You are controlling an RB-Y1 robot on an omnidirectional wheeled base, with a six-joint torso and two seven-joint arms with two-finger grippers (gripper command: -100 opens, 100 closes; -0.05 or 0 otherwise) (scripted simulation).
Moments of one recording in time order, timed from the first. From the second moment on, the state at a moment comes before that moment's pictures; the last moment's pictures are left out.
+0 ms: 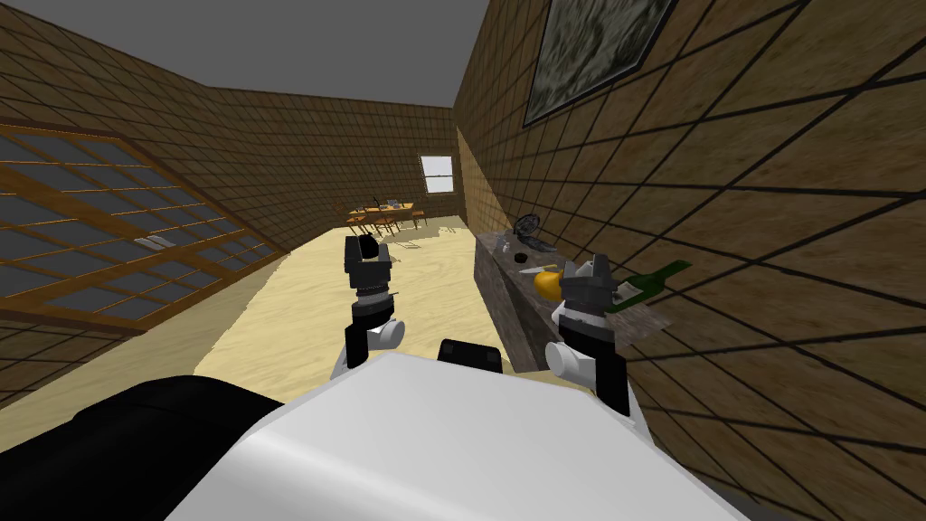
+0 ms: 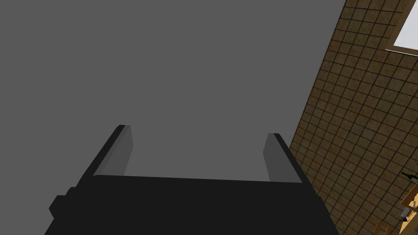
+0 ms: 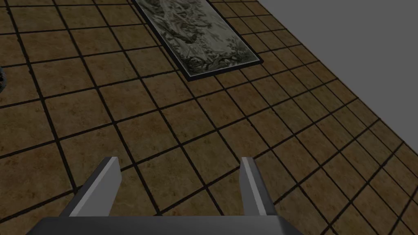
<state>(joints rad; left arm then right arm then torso) 0.52 0.02 0.06 -2.34 0.11 -0.59 -0.10 0.48 -0.03 -0.02 -2.28 -0.11 -0.39 0.01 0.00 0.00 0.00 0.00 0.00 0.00</state>
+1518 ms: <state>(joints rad) 0.52 0.02 0.06 -2.34 0.11 -0.59 -0.10 0.53 -0.49 -0.01 -2.13 0.01 -0.46 0.04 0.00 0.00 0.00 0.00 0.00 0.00</state>
